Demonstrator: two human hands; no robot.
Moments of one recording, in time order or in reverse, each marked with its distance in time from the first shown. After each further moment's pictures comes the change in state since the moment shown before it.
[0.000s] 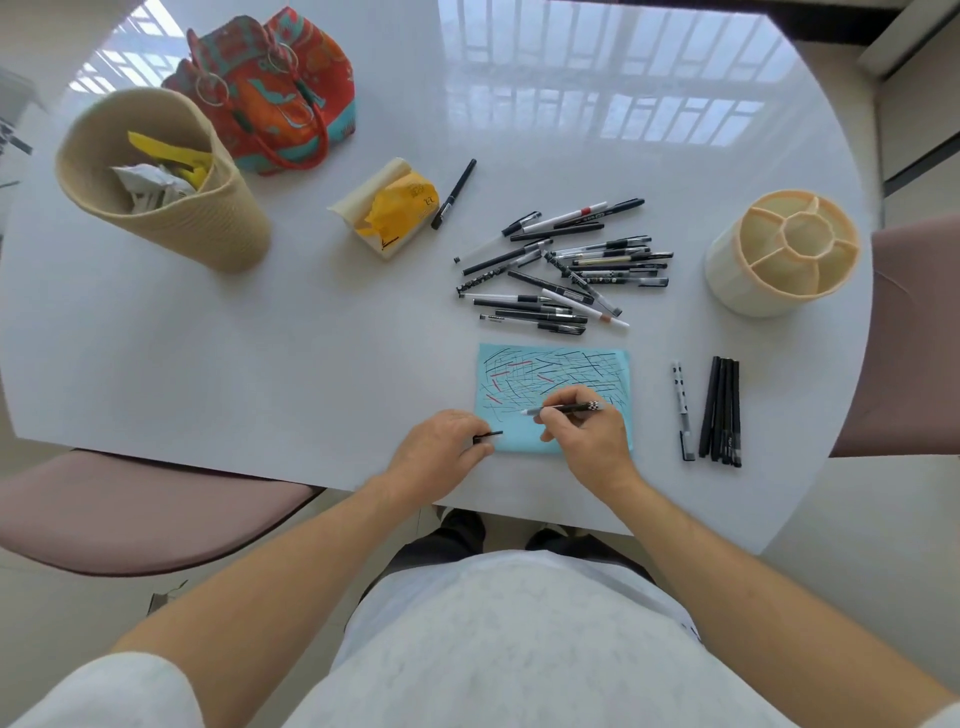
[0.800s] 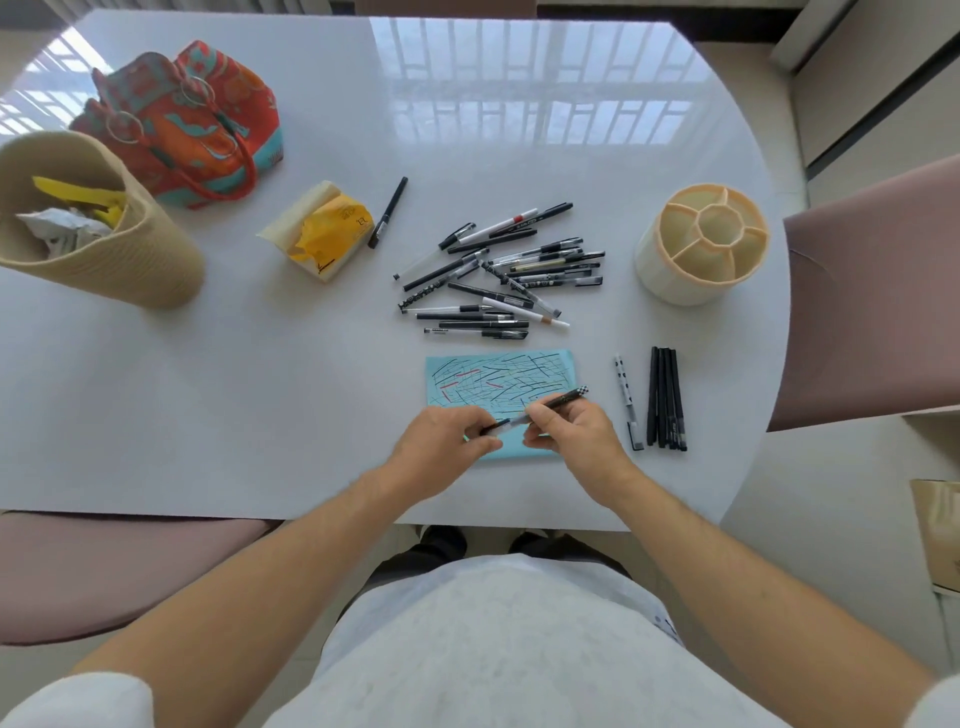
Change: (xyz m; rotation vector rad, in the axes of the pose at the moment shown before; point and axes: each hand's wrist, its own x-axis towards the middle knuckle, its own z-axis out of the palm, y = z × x) left_hand 0.036 0.057 -0.006 -0.213 -0.068 0.003; right_hand -0.001 -0.002 -0.050 0.260 -0.059 0.217
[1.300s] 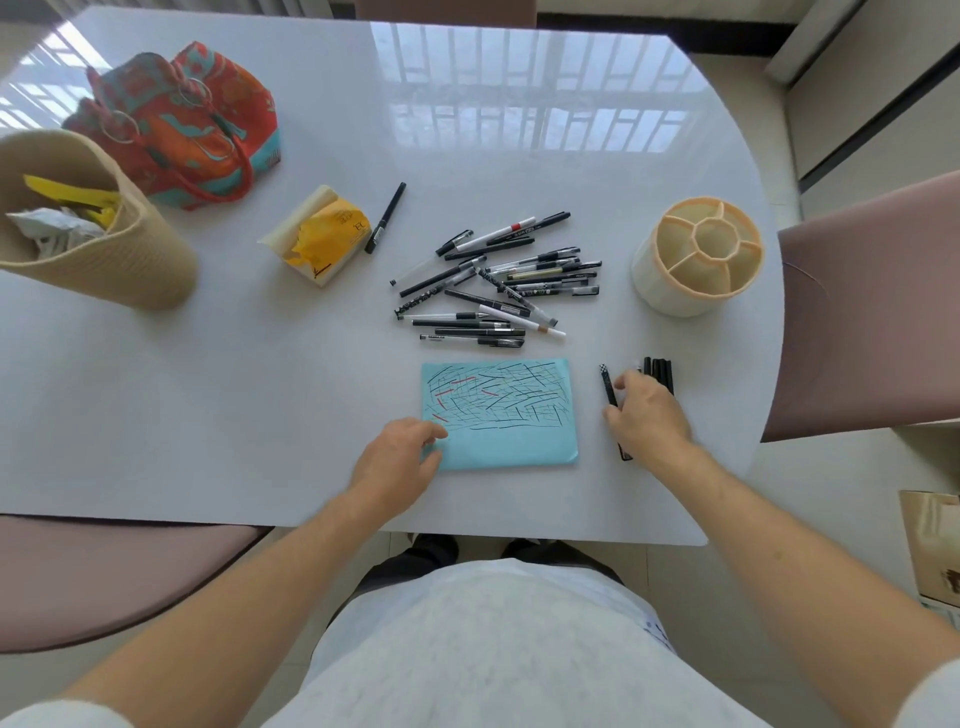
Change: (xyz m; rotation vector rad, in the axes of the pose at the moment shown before) left_hand -0.018 -0.046 0.001 0.166 0.065 -0.160; right_hand 0.048 -0.019 -0.091 -1.218 0.301 -0.027
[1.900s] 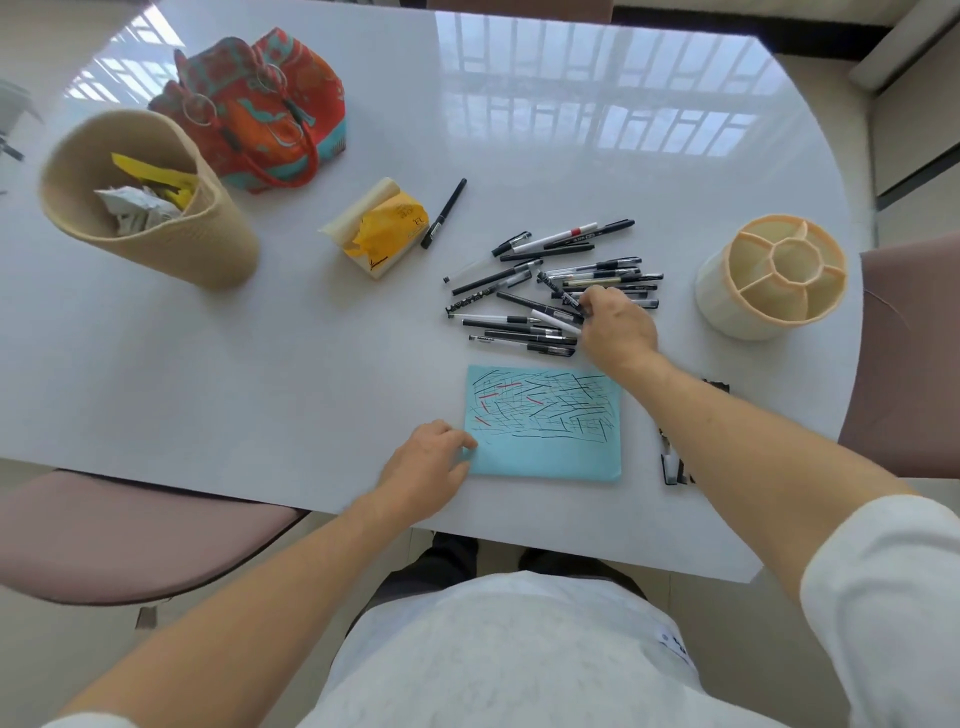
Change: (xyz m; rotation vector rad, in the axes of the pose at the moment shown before) left_hand -0.005 -0.012 -0.007 0.014 -0.100 -0.077; right_hand 0.091 -0.130 -0.002 -0.050 0.122 -0.308
